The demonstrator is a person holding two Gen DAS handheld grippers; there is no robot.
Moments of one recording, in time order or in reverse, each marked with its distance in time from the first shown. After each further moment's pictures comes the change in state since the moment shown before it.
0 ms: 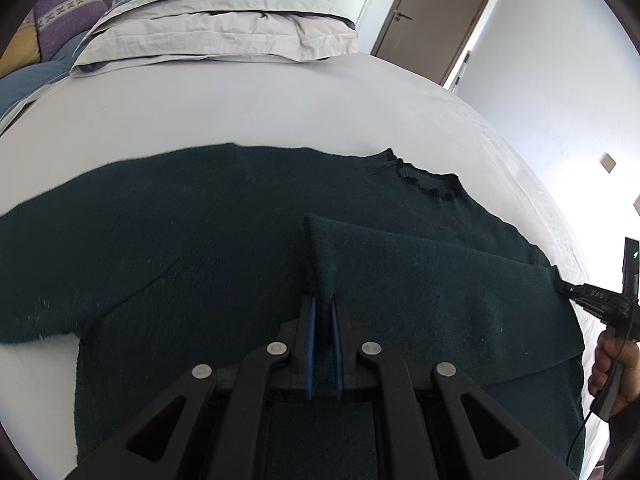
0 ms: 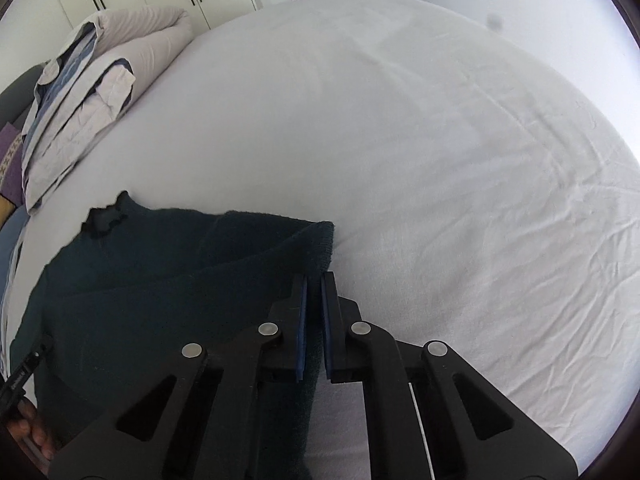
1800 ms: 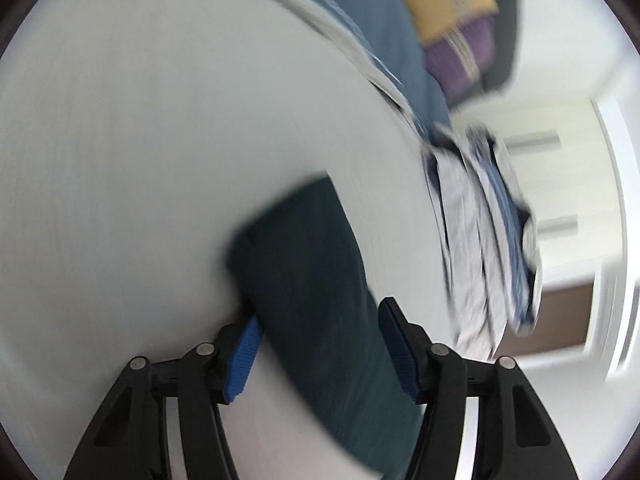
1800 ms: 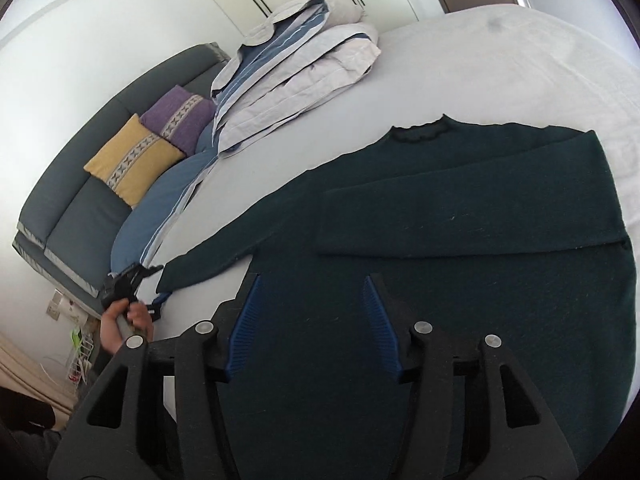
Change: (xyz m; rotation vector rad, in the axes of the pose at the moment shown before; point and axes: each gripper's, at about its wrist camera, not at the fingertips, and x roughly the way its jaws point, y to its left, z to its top) left arm -0.149 0.411 -0.064 -1.206 -0.364 -0.040; right arm -0.211 0.197 -0.199 -0.179 -0.029 0.547
